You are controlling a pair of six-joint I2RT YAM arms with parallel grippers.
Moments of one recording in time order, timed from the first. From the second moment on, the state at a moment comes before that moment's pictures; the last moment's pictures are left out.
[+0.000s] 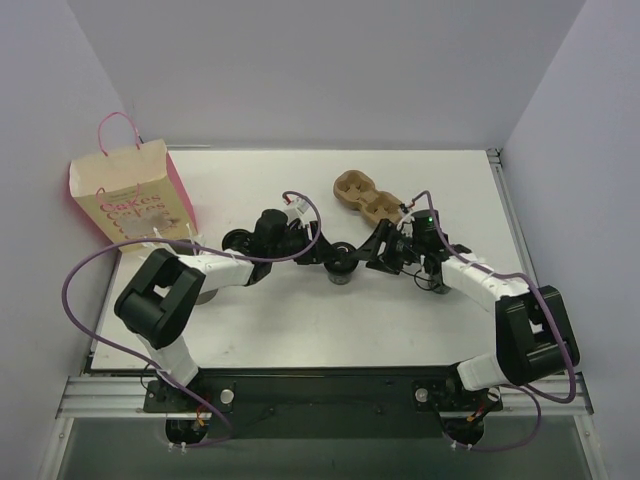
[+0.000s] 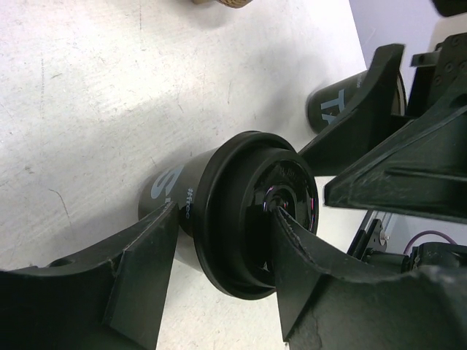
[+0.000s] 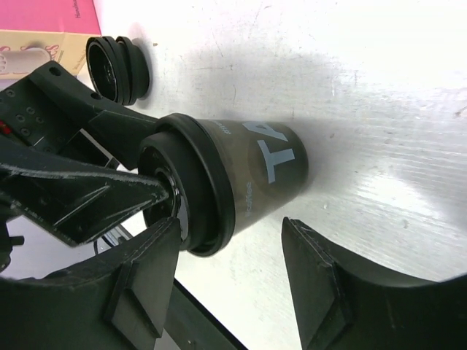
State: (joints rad) left arm -0.59 1.74 0.86 0.41 0.42 -0.69; right arm 0.31 1.43 0.70 0.01 -0.50 0.74
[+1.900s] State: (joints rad) left arm -0.59 1.76 0.85 0.48 0.42 -0.69; right arm 0.20 1.59 0.86 -0.06 -0.72 0.55
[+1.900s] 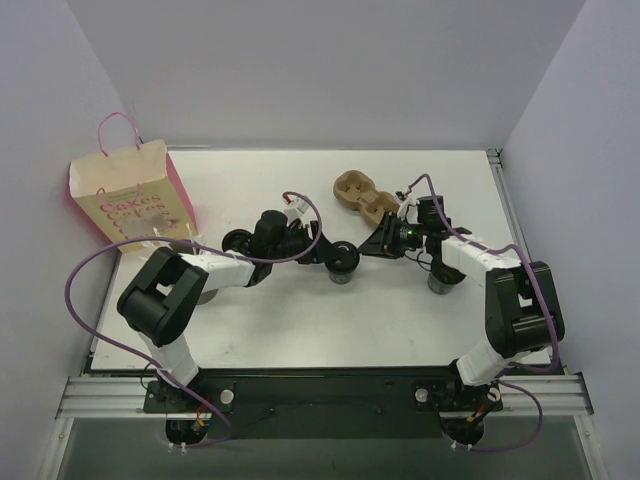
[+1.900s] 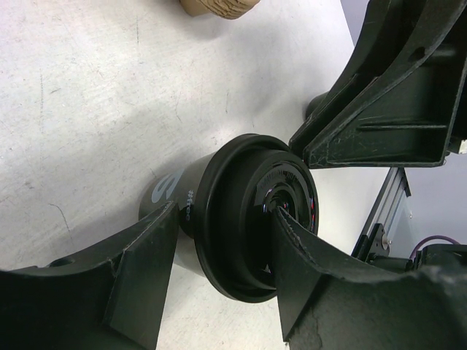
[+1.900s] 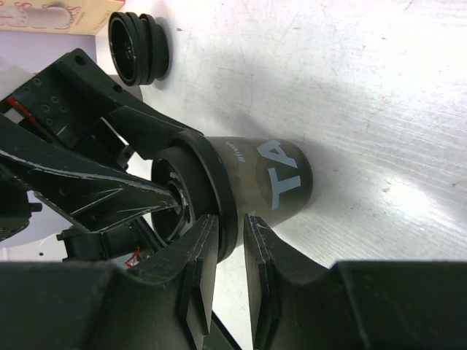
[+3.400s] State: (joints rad) left arm -0.59 1.79 0.84 0.54 0.41 -0.70; right arm 0.24 1.59 0.53 0.60 -0.61 0.95
